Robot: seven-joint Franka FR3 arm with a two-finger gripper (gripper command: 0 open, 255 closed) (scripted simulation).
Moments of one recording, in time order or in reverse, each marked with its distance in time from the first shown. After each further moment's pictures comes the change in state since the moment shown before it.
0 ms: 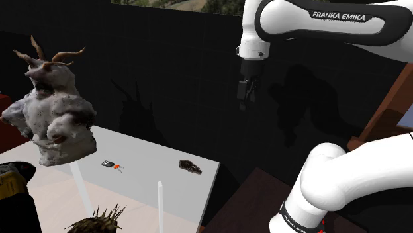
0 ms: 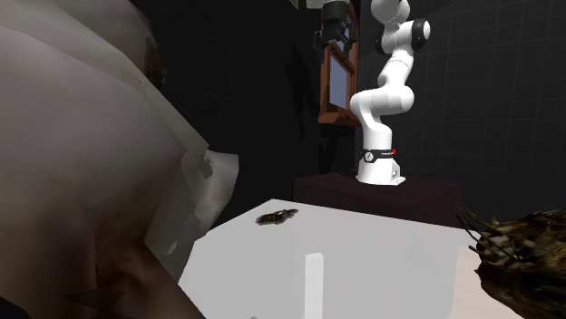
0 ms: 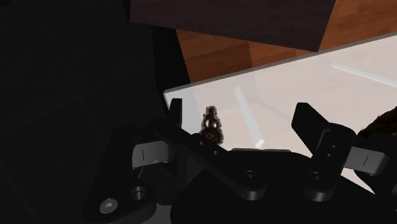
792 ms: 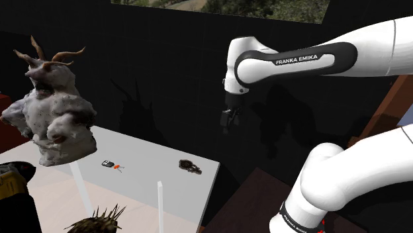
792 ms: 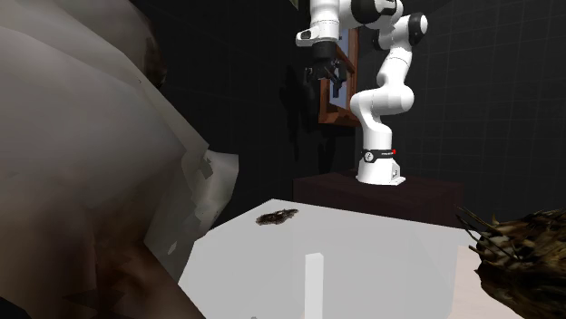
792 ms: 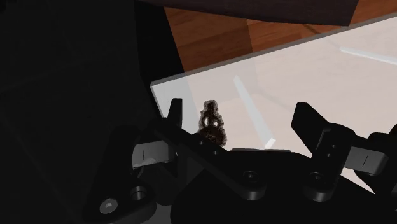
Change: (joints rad) arm -0.002 0.092 -0.021 -0.264 0.020 0.391 0.019
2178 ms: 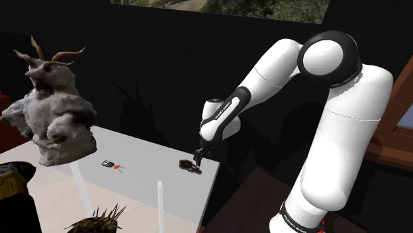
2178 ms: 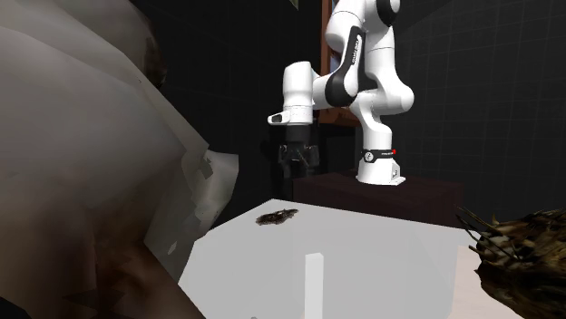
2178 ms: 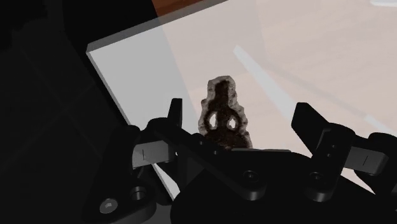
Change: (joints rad) arm 0.017 0.757 -0.033 -0.030 0.133 0.868 -0.072
